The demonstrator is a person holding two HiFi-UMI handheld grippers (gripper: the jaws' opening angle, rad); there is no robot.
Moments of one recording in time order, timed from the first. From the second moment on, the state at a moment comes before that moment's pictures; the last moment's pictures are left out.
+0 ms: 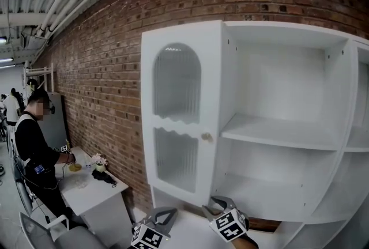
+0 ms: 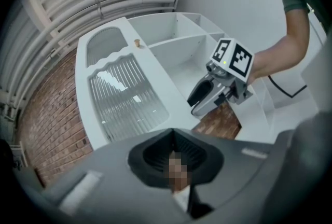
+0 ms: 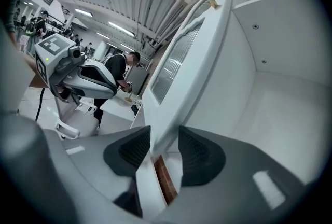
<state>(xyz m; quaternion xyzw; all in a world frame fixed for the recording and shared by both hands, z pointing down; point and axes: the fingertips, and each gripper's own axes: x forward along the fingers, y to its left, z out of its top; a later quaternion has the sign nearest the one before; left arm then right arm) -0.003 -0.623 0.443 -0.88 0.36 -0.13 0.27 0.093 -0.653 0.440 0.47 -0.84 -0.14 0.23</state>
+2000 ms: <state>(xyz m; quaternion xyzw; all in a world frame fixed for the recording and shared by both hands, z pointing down) -0.176 -0.492 0.430 -0.83 0.48 -0.15 0.26 -0.159 -0.500 0.430 0.31 -0.90 -0.24 0.20</state>
